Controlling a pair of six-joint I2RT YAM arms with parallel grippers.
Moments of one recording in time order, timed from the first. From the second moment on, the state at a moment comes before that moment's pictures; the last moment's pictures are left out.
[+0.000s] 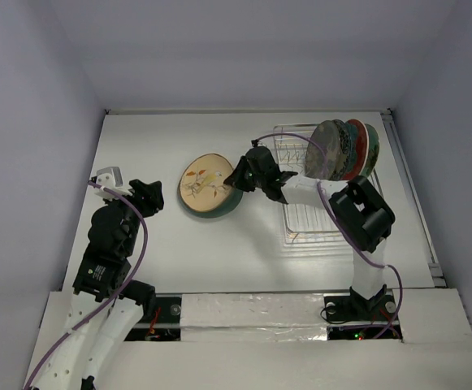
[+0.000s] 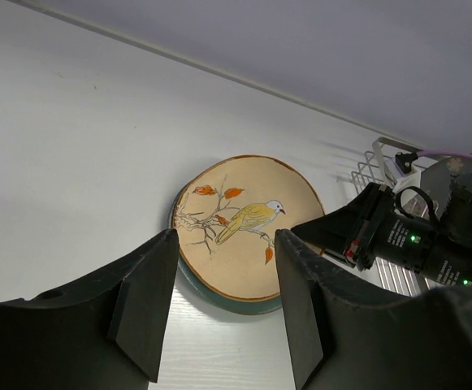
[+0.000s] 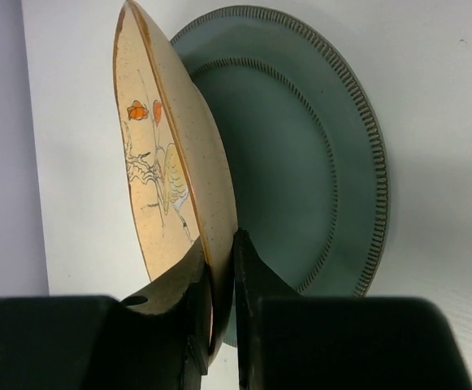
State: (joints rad) left arm -0.31 0.45 0.67 -0.32 -0.25 -0.44; right arm 0.70 1.96 1.26 0.15 -0.06 0.90
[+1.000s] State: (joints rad) left arm -0.31 0.44 0.67 -0.32 -0.25 -0.44; right arm 0.71 1.82 1.32 -0.33 0.14 0.56
